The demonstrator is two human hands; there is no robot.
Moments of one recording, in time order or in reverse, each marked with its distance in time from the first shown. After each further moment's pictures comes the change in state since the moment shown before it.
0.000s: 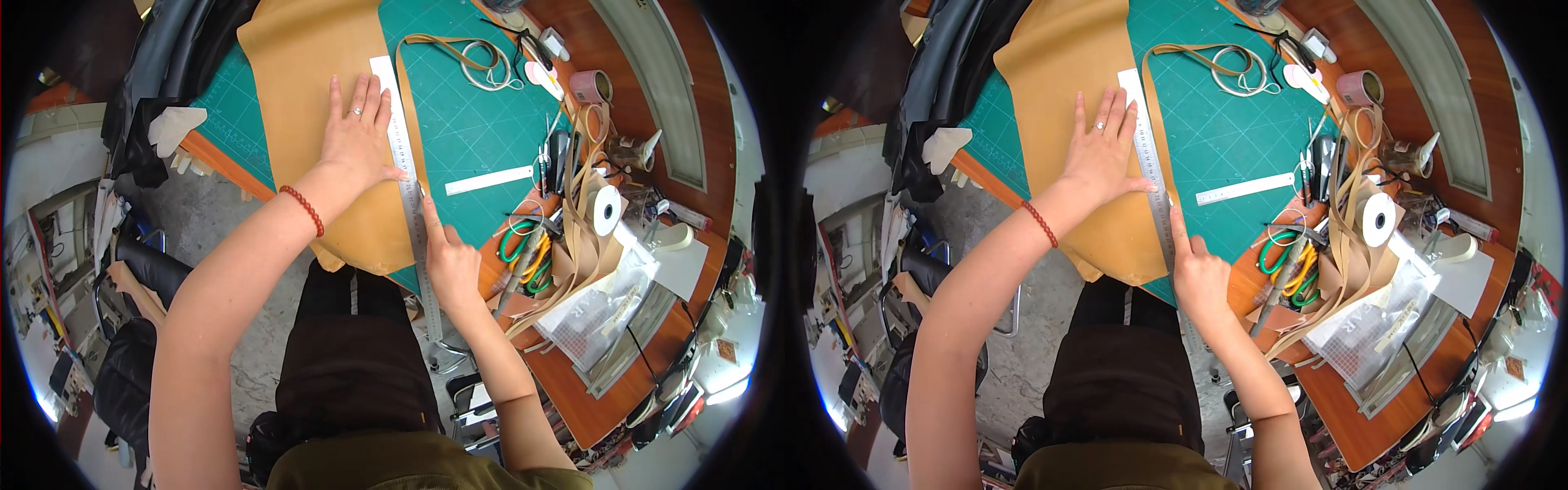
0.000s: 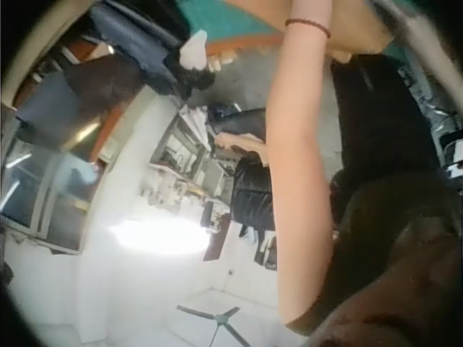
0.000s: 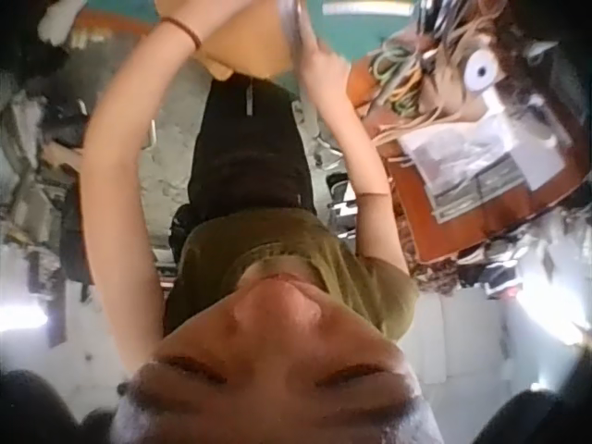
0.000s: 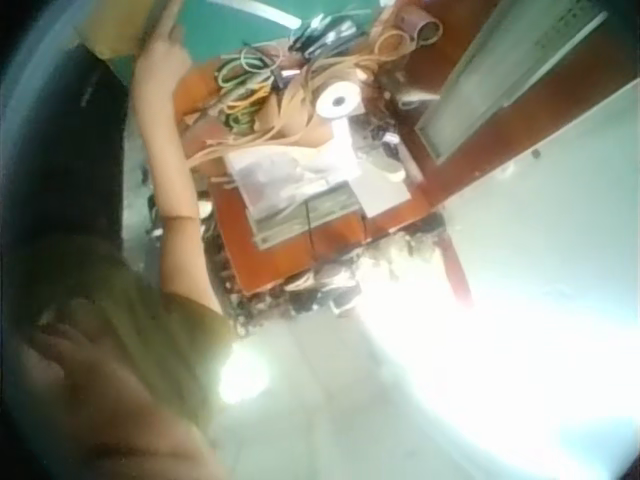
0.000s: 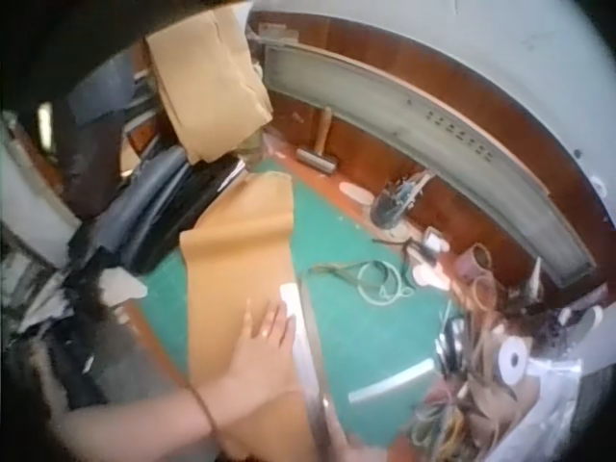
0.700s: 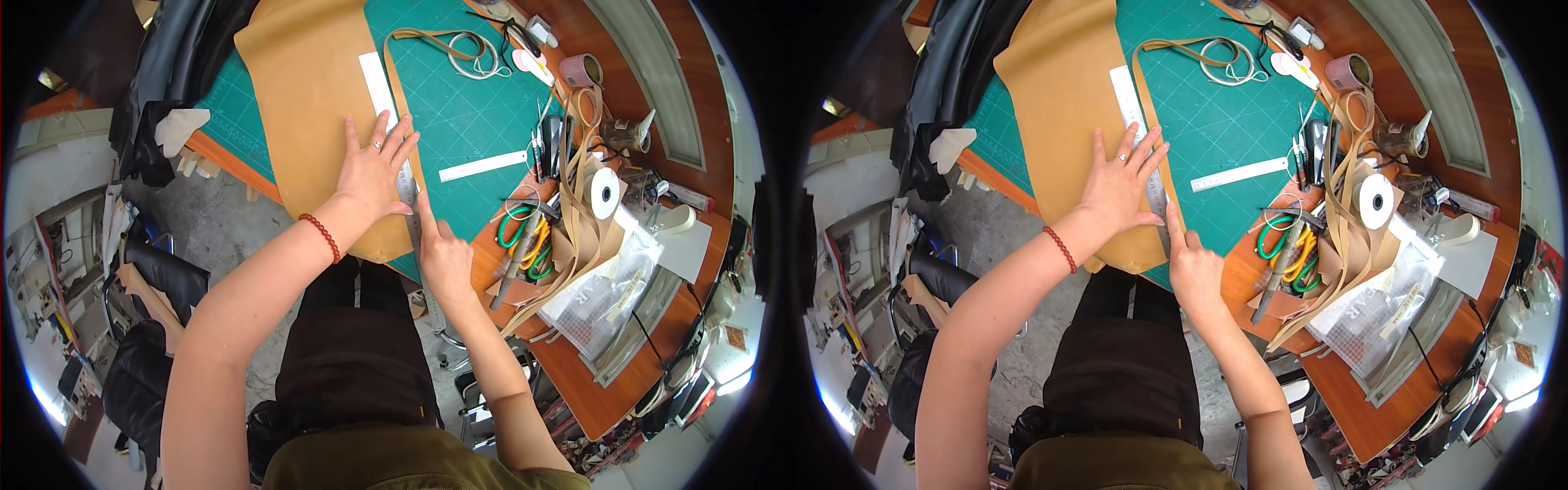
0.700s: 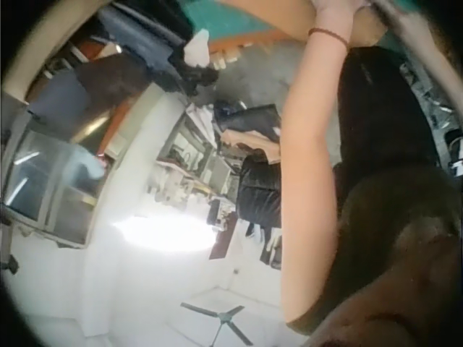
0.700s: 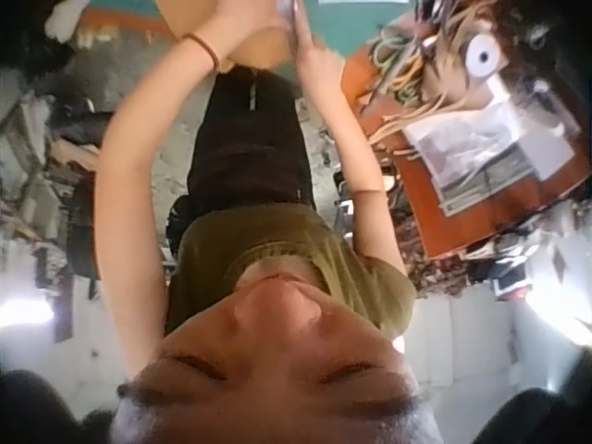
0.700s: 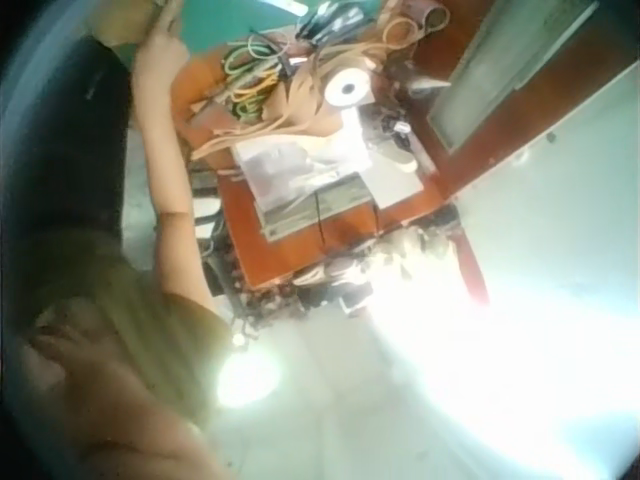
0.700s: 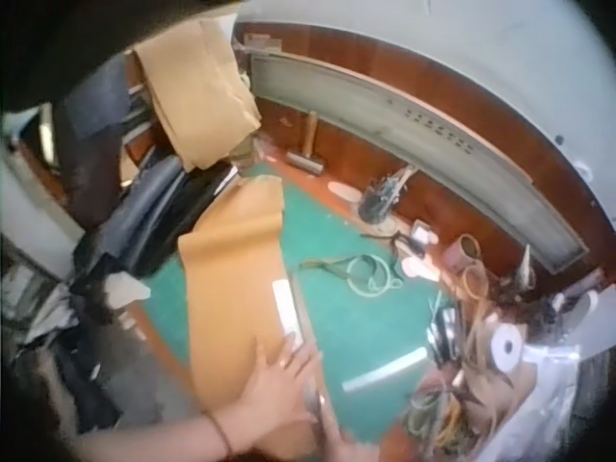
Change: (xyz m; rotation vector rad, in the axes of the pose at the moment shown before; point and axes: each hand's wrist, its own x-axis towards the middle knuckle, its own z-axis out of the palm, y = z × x) left_hand -0.033 0.037 0.003 -0.014 -0.067 0.183; right_hand -0.017 -0.003 0.011 -0.007 0.042 0.020
